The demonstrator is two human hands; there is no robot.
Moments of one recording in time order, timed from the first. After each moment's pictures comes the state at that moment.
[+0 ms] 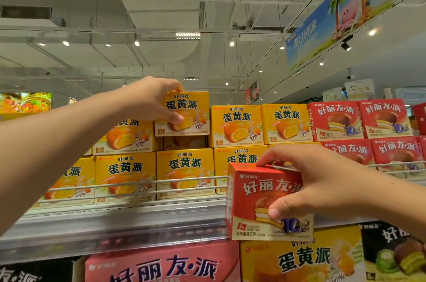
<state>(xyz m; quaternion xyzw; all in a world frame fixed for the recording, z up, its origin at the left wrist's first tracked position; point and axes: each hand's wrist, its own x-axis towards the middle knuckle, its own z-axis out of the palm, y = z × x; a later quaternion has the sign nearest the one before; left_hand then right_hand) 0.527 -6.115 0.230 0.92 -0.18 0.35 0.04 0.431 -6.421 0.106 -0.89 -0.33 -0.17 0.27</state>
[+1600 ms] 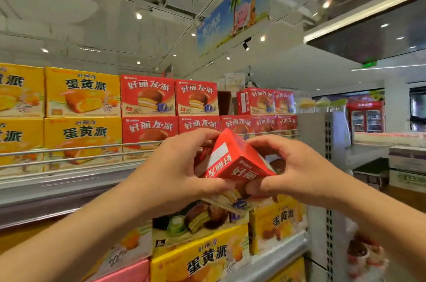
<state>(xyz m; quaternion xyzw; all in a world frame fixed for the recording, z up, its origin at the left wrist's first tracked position) 0.443 -6.492 0.060 0.74 -0.54 0.26 0.31 0.353 -6.717 0.053 -0.89 -0.16 -0.29 0.32</state>
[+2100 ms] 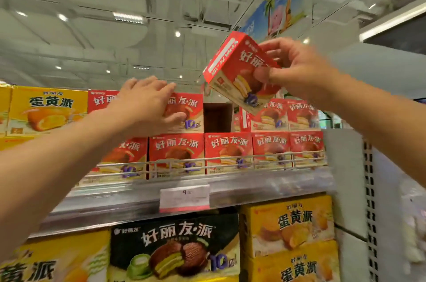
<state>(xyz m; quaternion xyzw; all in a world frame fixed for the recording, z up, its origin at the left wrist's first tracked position) 0.535 -6.554 0.176 0.87 -0.18 0.45 -0.09 0.442 -6.836 0.208 -0.79 -0.31 -0.38 0.37</state>
